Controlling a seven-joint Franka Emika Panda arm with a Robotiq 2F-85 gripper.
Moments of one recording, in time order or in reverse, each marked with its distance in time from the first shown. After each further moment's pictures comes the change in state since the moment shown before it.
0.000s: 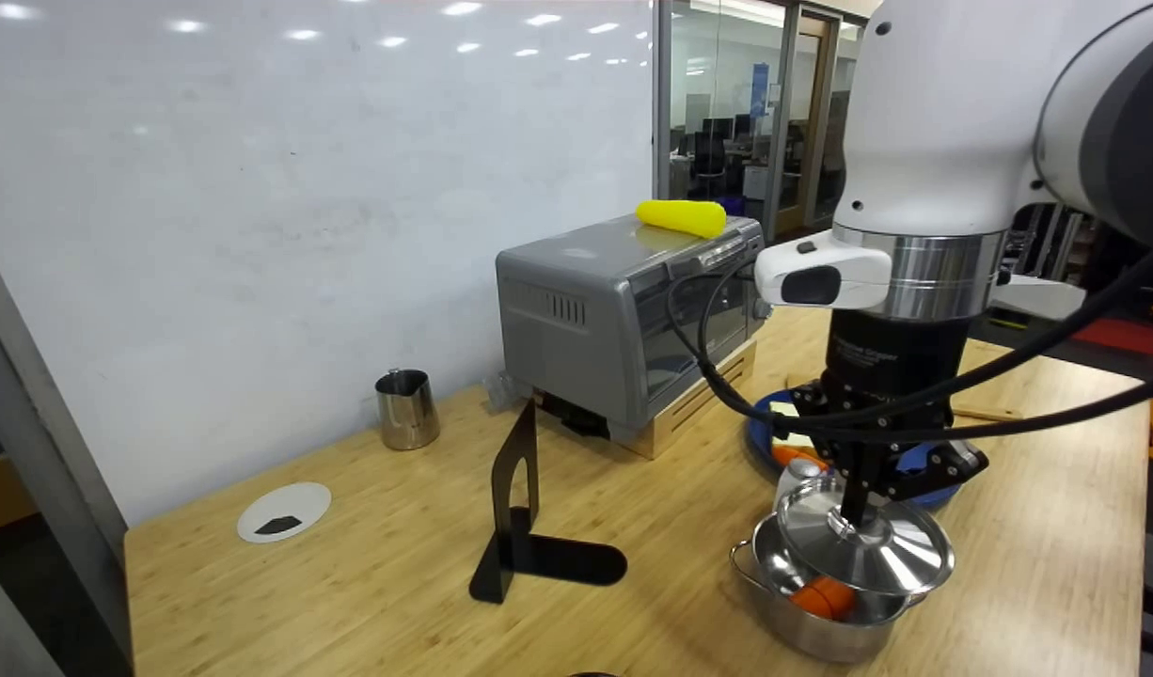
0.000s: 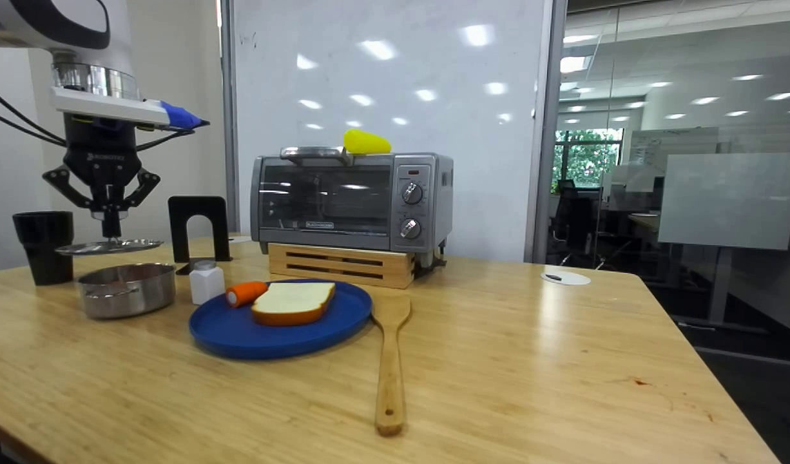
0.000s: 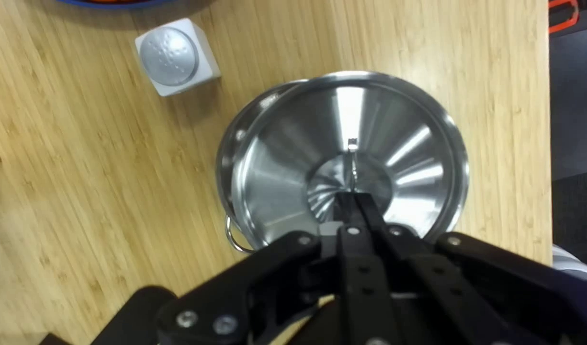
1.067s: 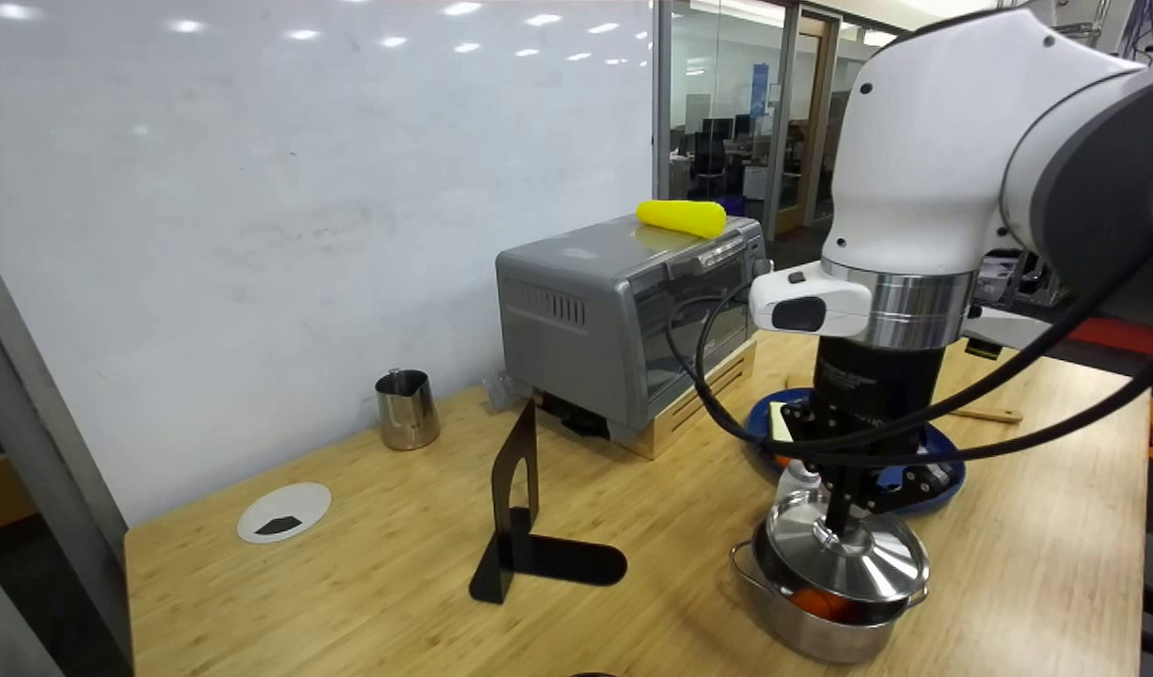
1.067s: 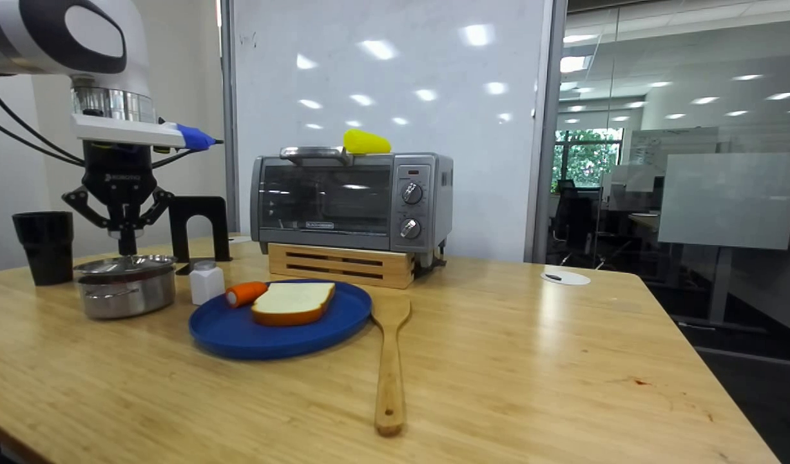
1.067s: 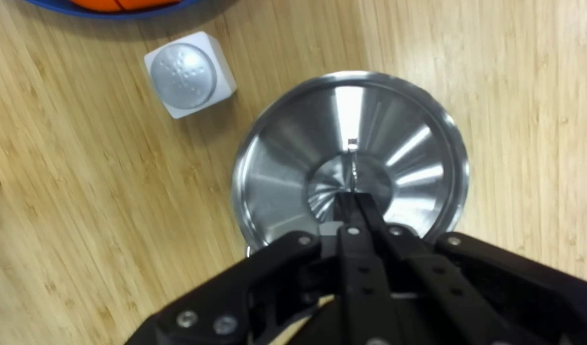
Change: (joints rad) arm 0.000 0.069 -0.041 -0.021 0.000 0.107 -0.027
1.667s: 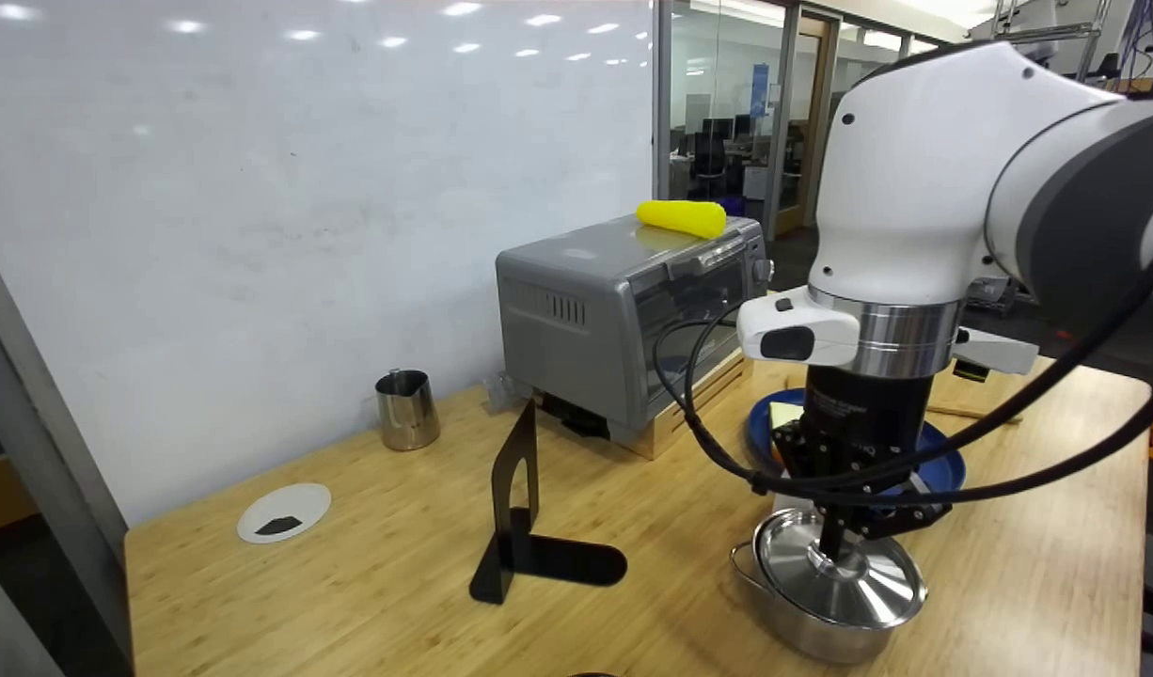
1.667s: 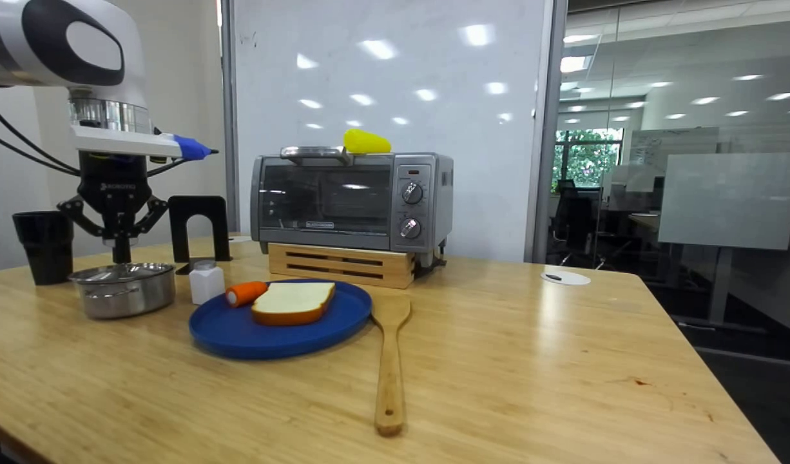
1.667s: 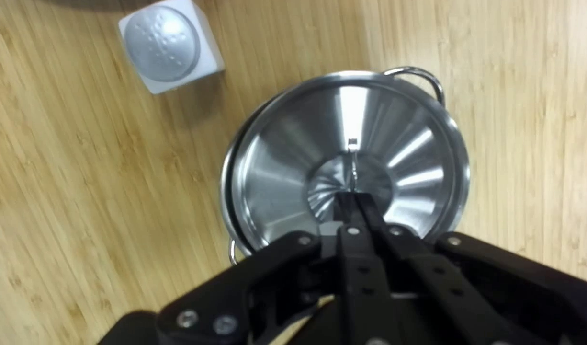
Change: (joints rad) arm 0.005 0.051 0.024 0.015 0.000 0.020 -0.003
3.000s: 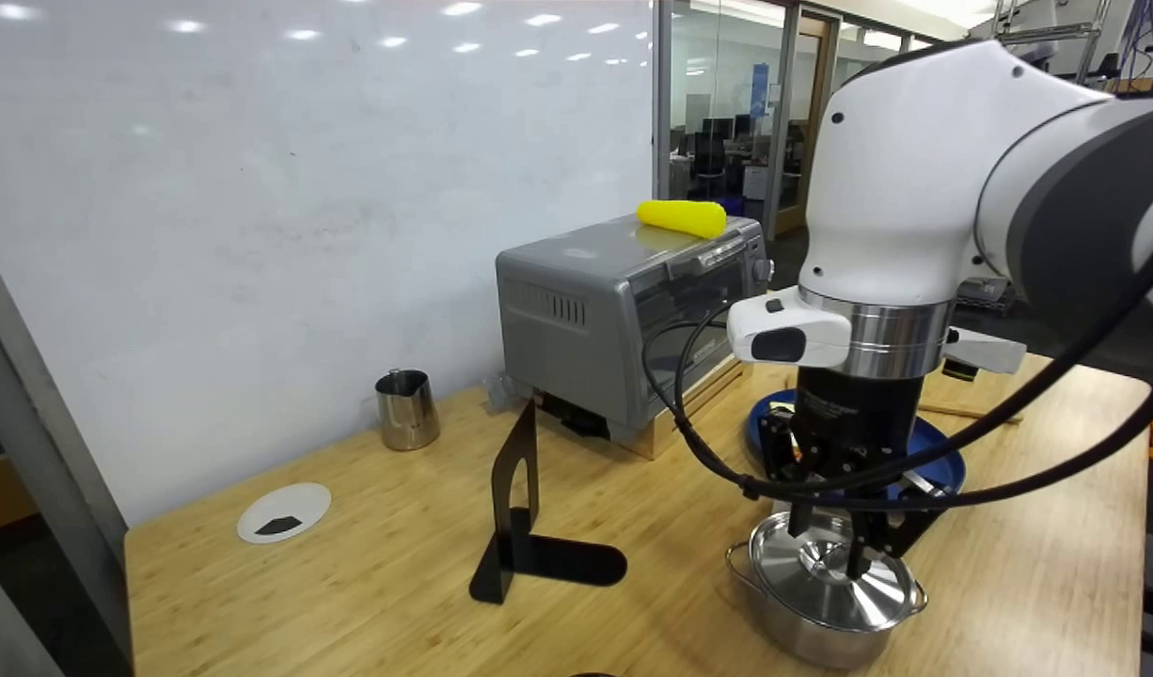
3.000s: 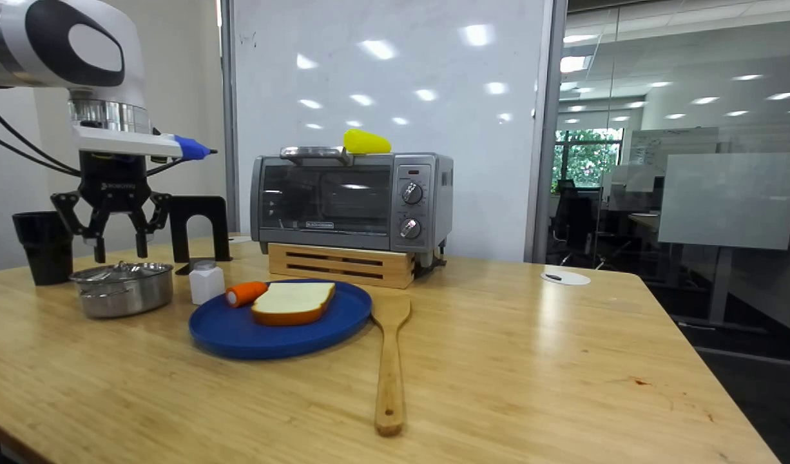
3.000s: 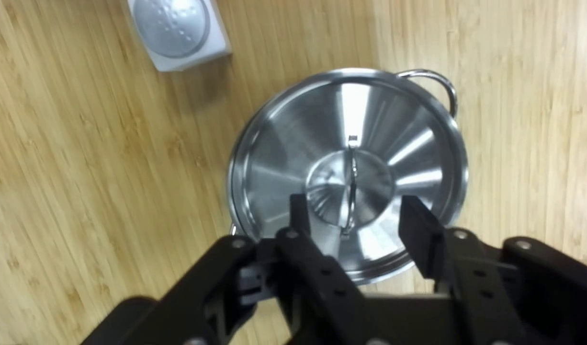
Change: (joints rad) arm 0.001 0.014 0.010 0.020 -0.004 -0.003 -0.013
